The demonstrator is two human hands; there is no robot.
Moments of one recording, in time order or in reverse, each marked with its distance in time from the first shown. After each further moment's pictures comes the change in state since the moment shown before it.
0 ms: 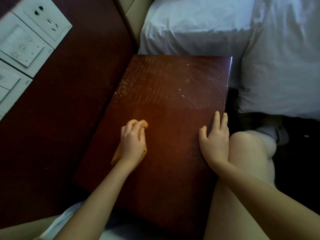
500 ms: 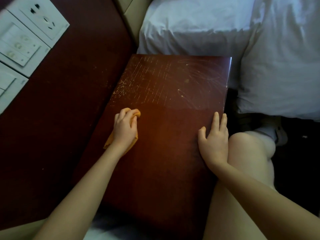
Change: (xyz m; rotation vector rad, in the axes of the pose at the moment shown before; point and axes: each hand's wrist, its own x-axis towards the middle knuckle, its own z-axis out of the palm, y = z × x) left_hand 0.046 -0.017 -0.006 0.005 -0.034 0.037; right_hand 0.000 0.001 0.000 0.007 0.006 -0.002
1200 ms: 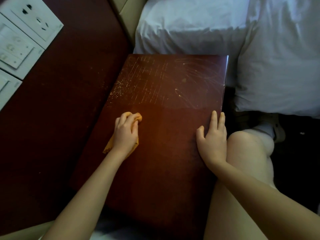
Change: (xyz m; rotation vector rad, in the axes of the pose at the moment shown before) left_hand -0.013 0.005 0.004 0.003 0.007 0.055; right_hand -0.001 -0.001 0.000 -0.008 0.006 0.004
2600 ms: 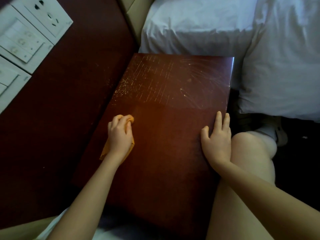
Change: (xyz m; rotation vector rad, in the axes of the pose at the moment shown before) left_hand -0.011 -0.021 -0.008 0.001 0.093 -0.155; right_hand 0.000 -0.001 -0.001 -0.019 -0.010 0.005
